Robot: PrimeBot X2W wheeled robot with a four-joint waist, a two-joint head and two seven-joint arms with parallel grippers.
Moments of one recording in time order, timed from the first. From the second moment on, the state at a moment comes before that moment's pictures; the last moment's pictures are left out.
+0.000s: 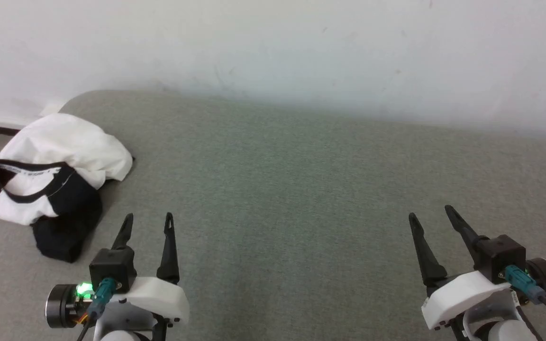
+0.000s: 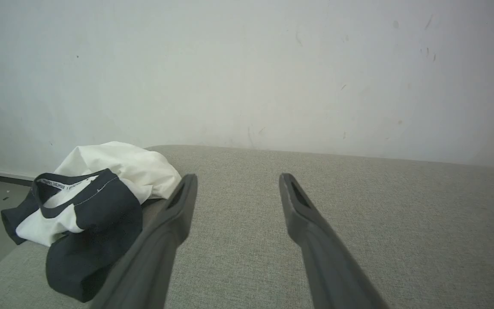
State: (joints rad) left arm 0.00 0.07 -0.04 0.01 -0.04 0.08 -0.06; right arm 0.00 -0.05 0.03 0.04 0.04 0.13 -0.06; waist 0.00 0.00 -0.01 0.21
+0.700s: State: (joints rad) left arm 0.02 0.09 -0.06 0.01 -0.06 0.13 -0.10; right arm 0.00 -0.05 0.07 0.05 0.06 0.13 -0.09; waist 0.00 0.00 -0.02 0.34
